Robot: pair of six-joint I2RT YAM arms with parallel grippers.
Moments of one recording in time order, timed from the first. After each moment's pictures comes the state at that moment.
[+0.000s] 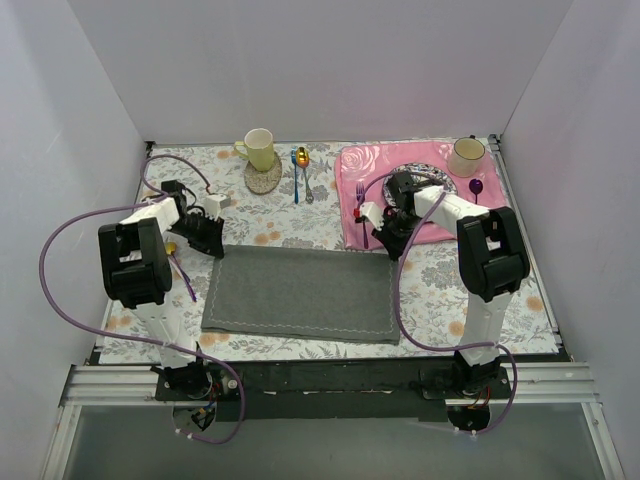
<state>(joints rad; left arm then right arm) 0.17 1.89 1.23 -0.74 0.53 0.66 0.36 1.94 1.35 -0.87 -0.33 -0.82</state>
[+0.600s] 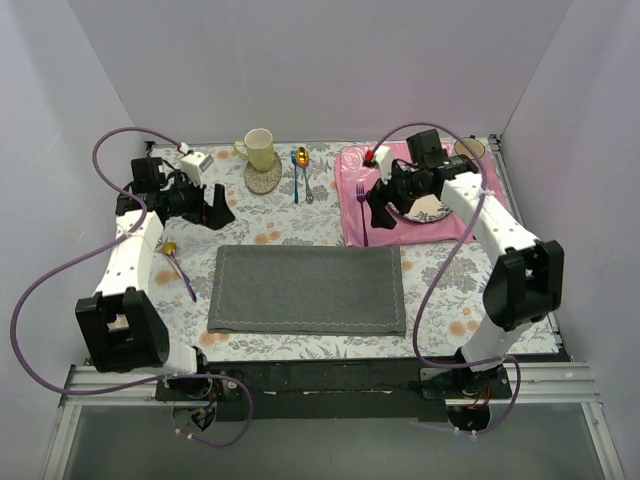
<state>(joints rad) 0.16 1.46 1.21 -0.64 0.65 0.39 0.34 1.72 1.53 -0.87 -0.50 -0.60</state>
